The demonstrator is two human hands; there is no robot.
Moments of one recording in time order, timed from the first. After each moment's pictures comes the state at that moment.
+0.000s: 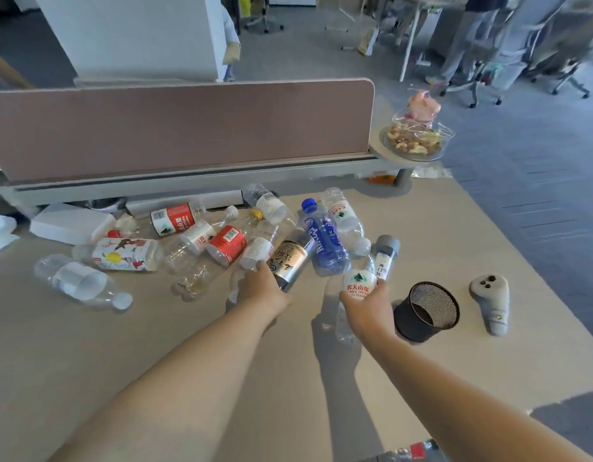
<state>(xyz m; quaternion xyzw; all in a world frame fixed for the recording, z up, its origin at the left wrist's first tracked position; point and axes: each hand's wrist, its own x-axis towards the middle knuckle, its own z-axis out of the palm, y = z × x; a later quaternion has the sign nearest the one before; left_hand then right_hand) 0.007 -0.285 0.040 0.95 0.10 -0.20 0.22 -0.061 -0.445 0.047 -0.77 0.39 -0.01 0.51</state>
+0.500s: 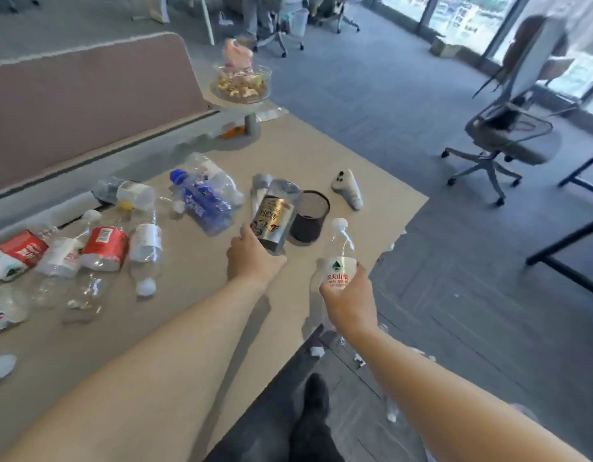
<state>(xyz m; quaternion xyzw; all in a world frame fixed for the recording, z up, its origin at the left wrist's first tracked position) -0.100 -0.348 0.070 0.91 -0.16 -0.19 0.33 -0.249 -0.418 0.054 -0.68 0.56 -0.15 0.46</state>
